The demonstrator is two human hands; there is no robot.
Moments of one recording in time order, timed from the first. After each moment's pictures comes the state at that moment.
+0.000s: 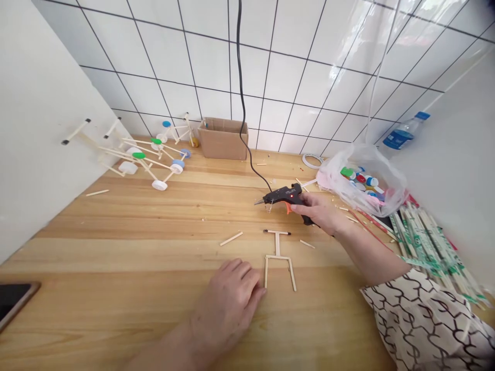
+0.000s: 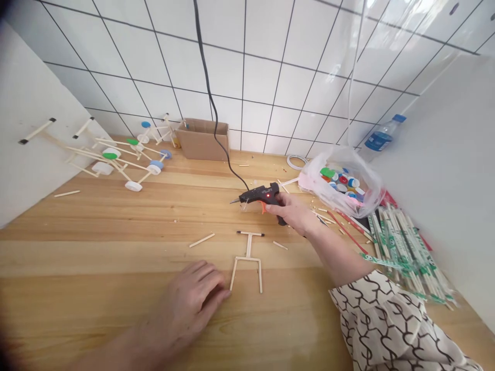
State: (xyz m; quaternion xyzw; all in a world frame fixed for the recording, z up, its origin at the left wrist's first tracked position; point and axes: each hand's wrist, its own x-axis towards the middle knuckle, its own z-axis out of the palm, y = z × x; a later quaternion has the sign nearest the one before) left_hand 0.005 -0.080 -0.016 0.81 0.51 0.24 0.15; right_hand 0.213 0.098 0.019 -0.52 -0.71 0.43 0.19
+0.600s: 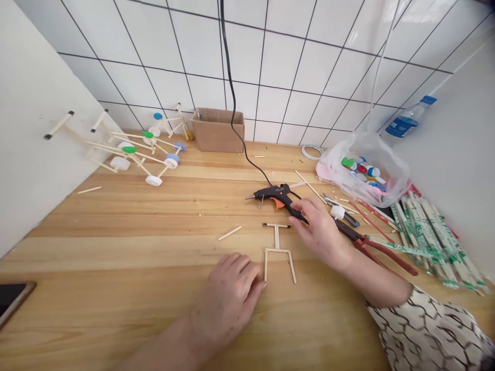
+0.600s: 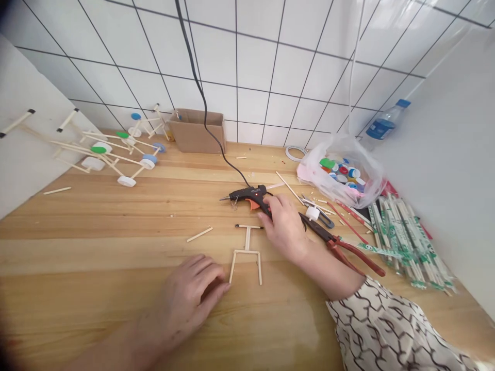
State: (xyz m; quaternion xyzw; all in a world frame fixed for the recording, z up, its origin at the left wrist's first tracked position) left_hand 0.006 -0.078 -0.016 0.80 0.52 0.25 0.16; right_hand 0.200 0.037 0.017 -0.49 -0.83 0.12 0.22
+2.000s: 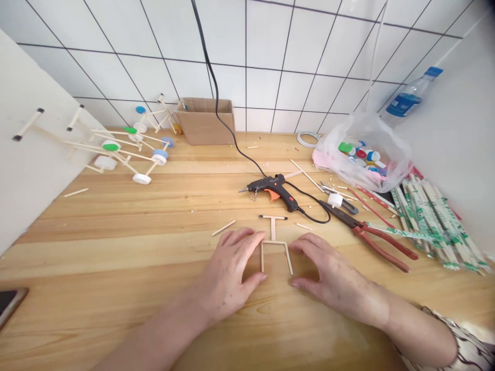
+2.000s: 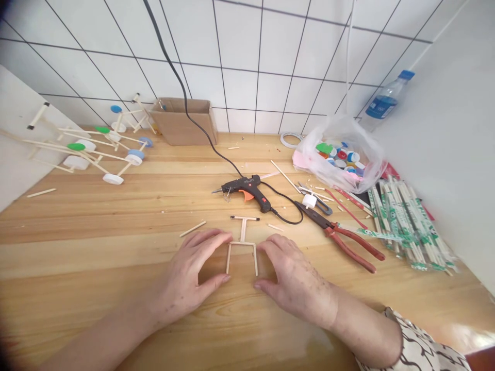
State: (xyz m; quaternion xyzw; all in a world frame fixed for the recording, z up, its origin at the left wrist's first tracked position) left_hand 0.000 -0.062 -0.018 0.80 0.51 0.26 0.21; right_hand 0.230 -0.036 0.017 -0.45 -0.84 0.30 0.09
